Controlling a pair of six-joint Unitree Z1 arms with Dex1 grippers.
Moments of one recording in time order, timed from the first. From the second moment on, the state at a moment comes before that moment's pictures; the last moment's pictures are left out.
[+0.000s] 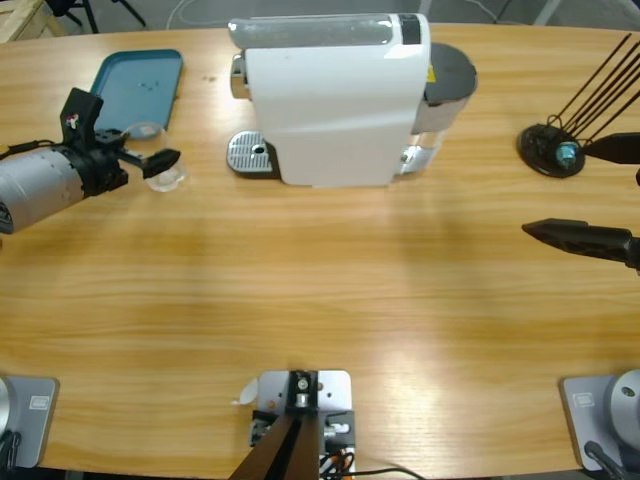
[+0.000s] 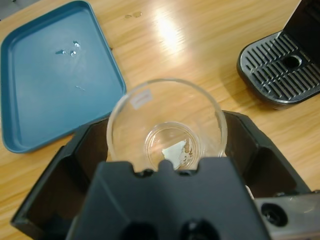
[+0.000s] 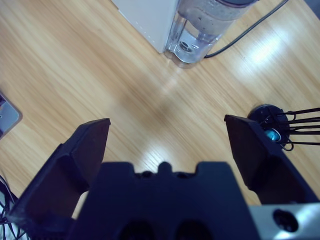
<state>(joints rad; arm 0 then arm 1) -0.67 1.76 -0.27 -0.90 0.22 -0.02 0.84 1.09 -0.87 0.62 -0.15 -0.06</state>
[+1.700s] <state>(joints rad) -0.65 1.92 -0.46 -1.06 -0.12 0.03 0.77 1.01 -0.87 0.65 -0.14 -0.09</state>
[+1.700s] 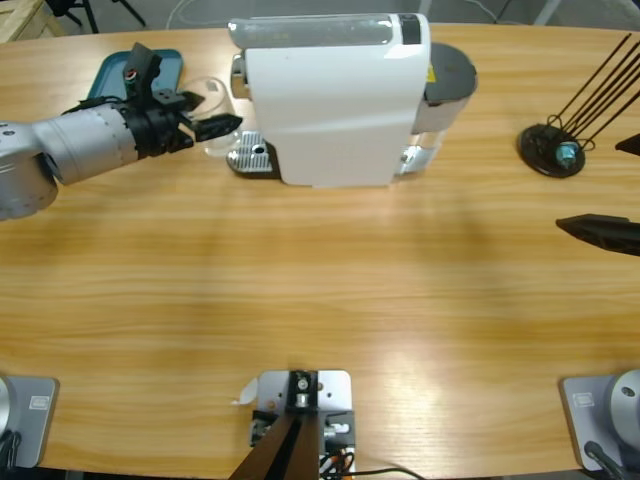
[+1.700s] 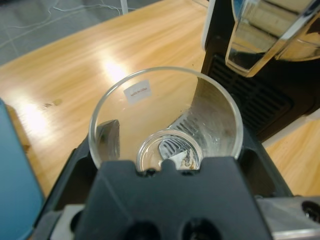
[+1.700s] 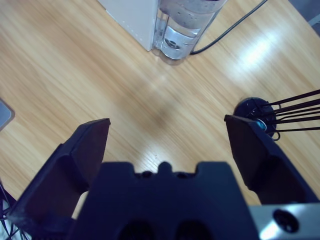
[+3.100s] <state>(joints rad) -0.64 1.96 -0.56 -0.84 -0.29 0.04 0.75 0.99 -0.87 0.66 -0.10 -0.11</state>
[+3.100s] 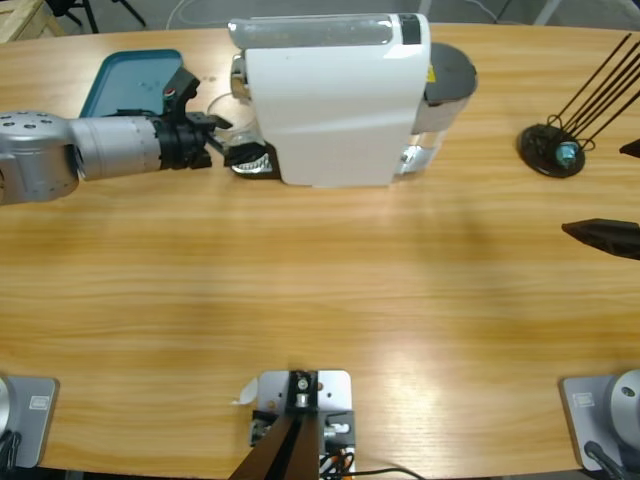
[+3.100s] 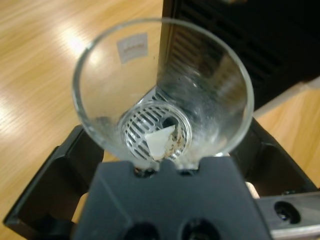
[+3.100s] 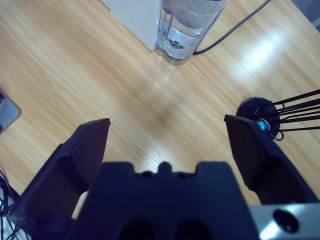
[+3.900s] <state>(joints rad) -0.64 1.38 -0.45 -0.25 -0.25 0.01 0.75 1.02 -0.98 0.76 -0.04 -0.11</state>
